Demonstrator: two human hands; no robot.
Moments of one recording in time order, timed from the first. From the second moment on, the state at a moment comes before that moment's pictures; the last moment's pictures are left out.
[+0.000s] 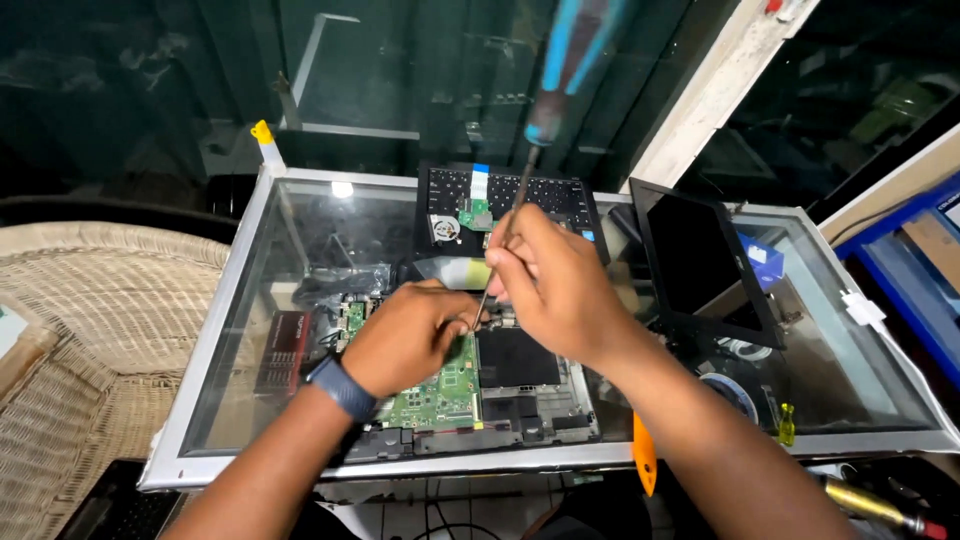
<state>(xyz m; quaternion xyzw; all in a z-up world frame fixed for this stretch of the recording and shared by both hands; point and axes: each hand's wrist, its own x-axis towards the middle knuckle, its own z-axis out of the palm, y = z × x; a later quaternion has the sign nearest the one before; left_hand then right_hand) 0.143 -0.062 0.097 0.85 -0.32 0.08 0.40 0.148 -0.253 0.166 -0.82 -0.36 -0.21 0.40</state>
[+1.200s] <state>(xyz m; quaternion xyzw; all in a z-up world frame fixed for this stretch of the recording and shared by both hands) 0.161 -0.055 0.074 0.86 -0.30 0.02 0.41 0.163 -0.250 0.151 -0.83 -0.37 -0.13 0.39</state>
